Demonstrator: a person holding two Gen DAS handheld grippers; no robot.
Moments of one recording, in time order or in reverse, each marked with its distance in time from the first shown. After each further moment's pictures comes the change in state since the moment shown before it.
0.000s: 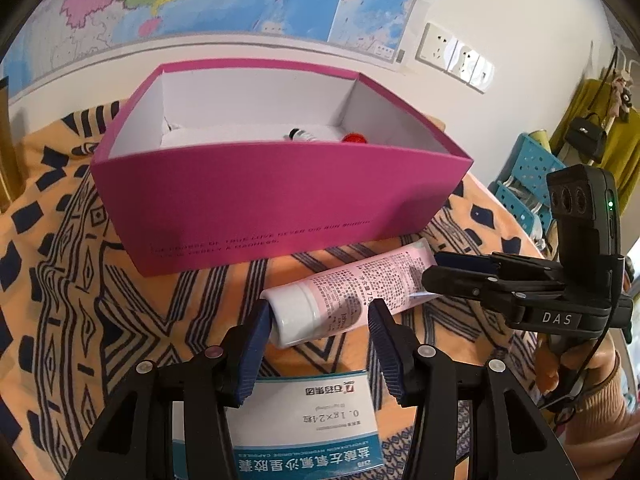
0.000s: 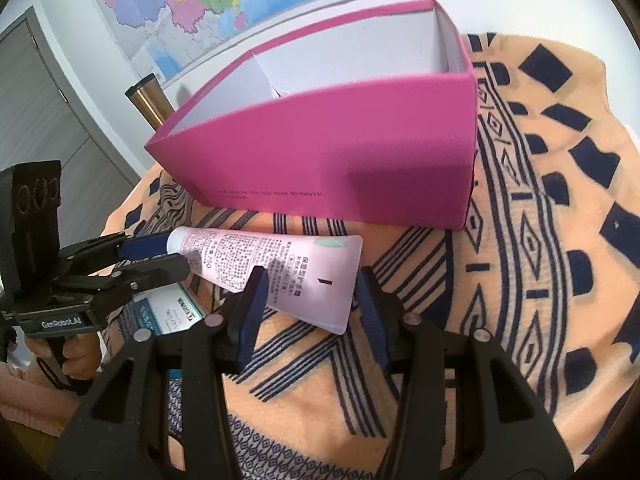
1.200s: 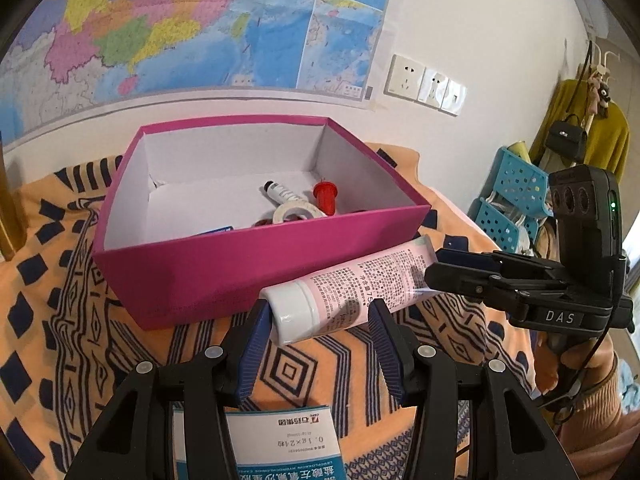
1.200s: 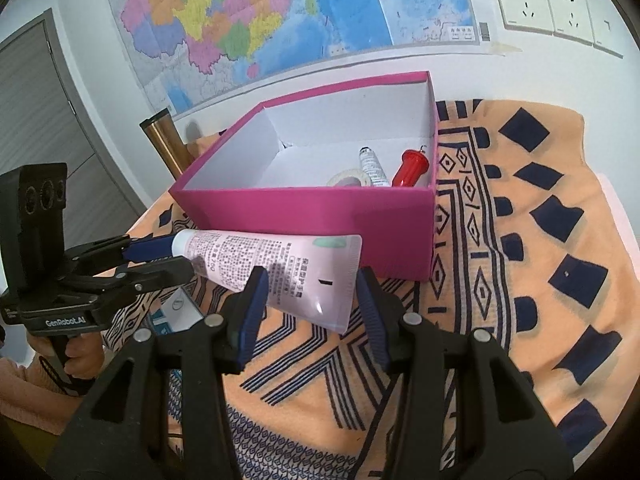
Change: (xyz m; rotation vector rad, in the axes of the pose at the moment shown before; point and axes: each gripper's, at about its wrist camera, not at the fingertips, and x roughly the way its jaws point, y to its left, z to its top) left arm -0.026 -0.024 0.021 0.070 -0.103 -0.014; right arm -0.051 0.007 0.016 -0.051 -0.133 -0.032
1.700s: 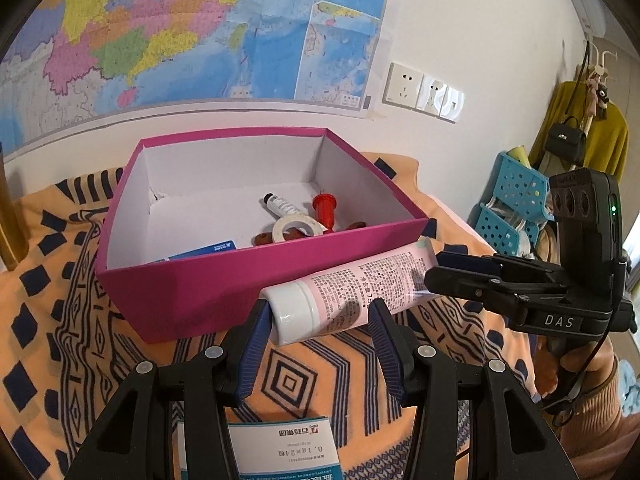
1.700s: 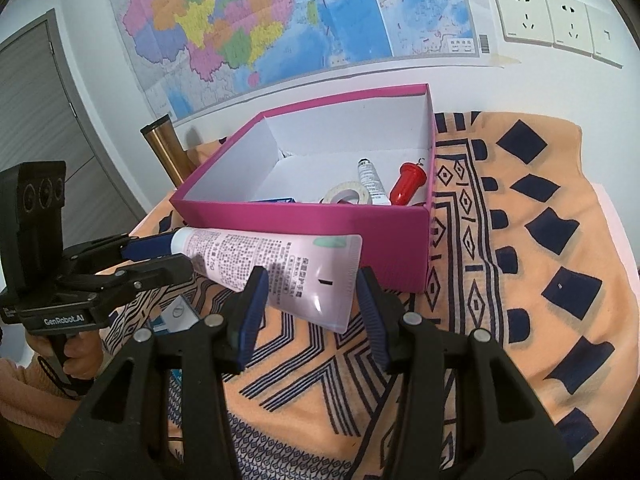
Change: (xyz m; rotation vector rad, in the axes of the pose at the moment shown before) left arm -0.002 -0.002 0.005 0.011 -0.025 0.005; right arm -0.005 0.000 0.003 -0.011 -0.022 -0.004
